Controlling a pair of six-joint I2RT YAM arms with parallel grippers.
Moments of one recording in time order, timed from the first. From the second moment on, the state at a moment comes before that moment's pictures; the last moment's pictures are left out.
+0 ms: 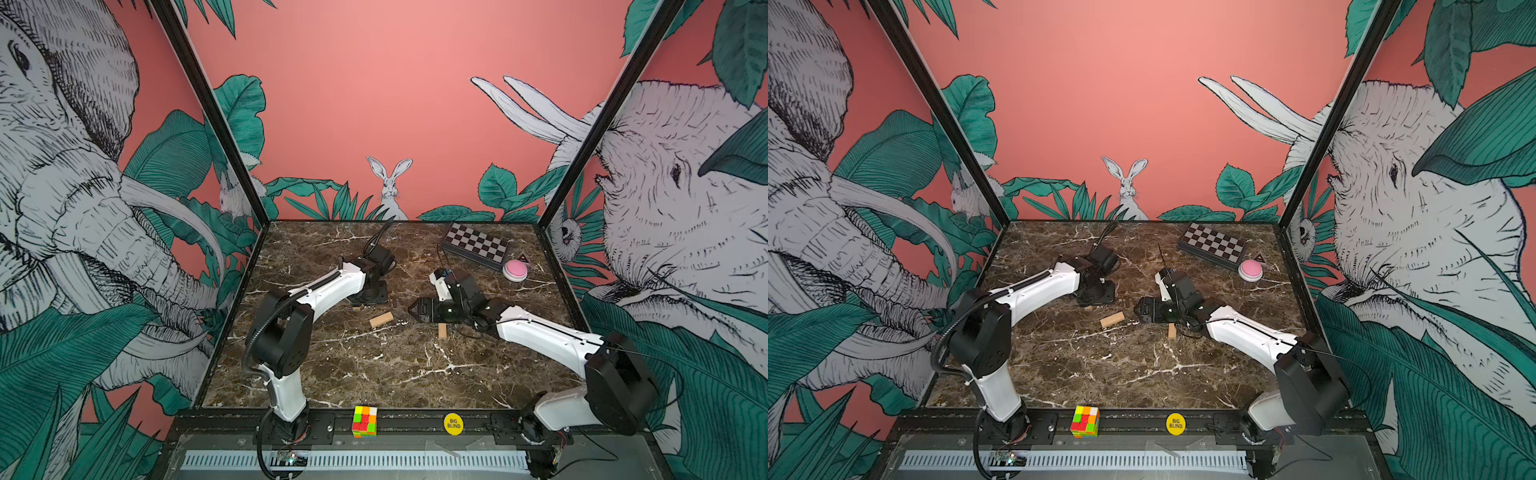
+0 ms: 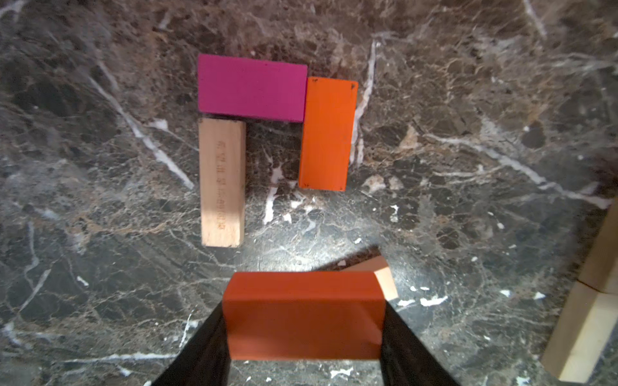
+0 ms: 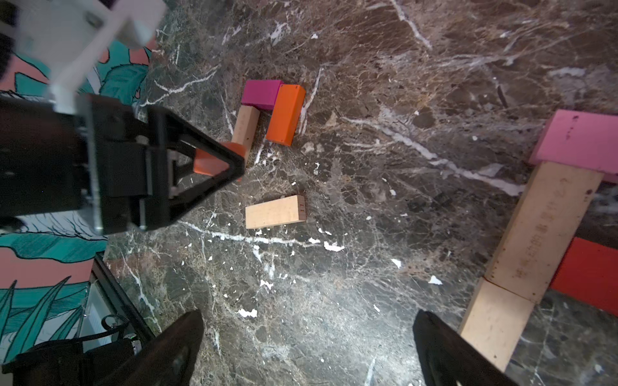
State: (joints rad) left arm -0.61 1.83 1.37 -0.88 -0.11 -0.62; right arm 0.68 1.42 0.85 -0.20 -0.25 0.59
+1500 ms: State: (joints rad) left arm -0.61 1.92 1.44 -0.86 -0.07 -0.57; right arm 0.68 1.33 0.78 -0.12 -0.25 0.66
